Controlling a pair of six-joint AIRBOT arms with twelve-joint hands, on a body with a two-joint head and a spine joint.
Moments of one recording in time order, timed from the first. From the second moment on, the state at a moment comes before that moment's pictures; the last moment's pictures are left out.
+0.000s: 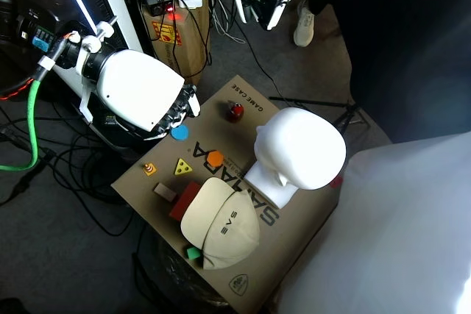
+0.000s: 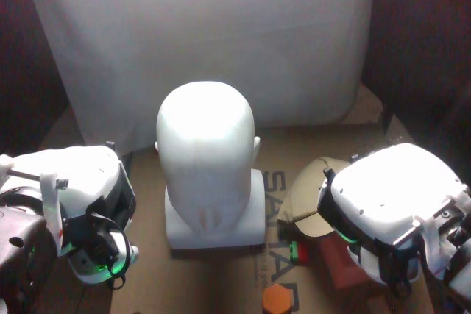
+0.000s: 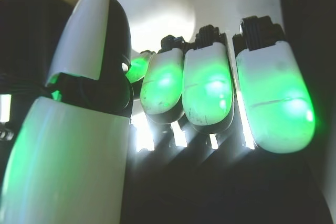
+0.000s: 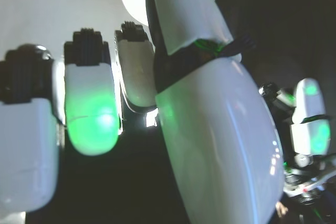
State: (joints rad) left arm 0.54 -0.89 0.44 -1.74 -1.20 2.28; right arm -0.62 -1.16 0.64 1.13 0.96 -2.16
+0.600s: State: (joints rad) left arm 0.65 -0.91 0.44 -1.71 -1.20 2.17; right arm -0.64 -1.16 0.67 1.12 0.90 -2.21
